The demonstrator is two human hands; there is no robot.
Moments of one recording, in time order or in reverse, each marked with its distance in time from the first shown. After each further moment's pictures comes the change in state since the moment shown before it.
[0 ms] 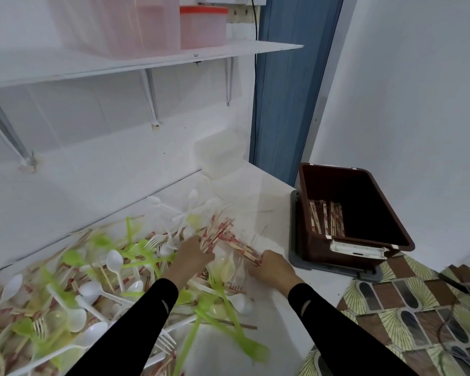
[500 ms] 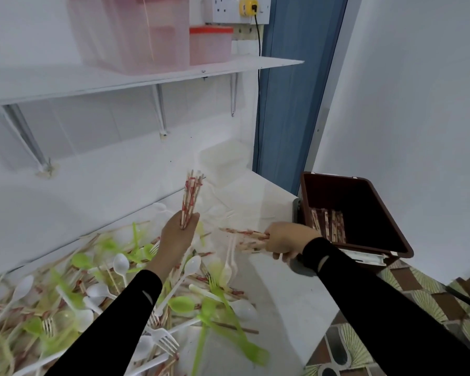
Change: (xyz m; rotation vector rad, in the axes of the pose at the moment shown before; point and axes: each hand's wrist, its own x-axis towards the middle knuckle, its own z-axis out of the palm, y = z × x) left_hand -0.007 0.014 -0.054 -0.365 0.325 0.116; right_hand -0.006 -0.039 -0.093 -0.330 -0.196 -0.108
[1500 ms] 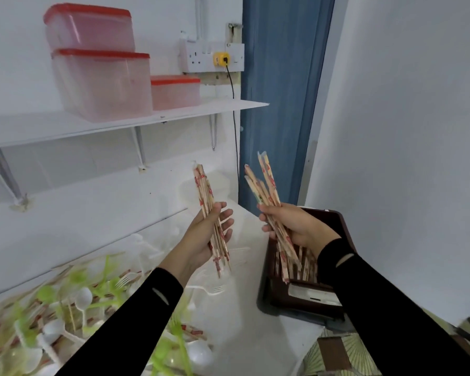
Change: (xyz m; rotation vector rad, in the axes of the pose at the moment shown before) left_hand -0.011 0.159 0.089 -0.912 -0.253 -0.239; right_hand -0.017 0.085 -0.096 1.314 0.141 -0.277
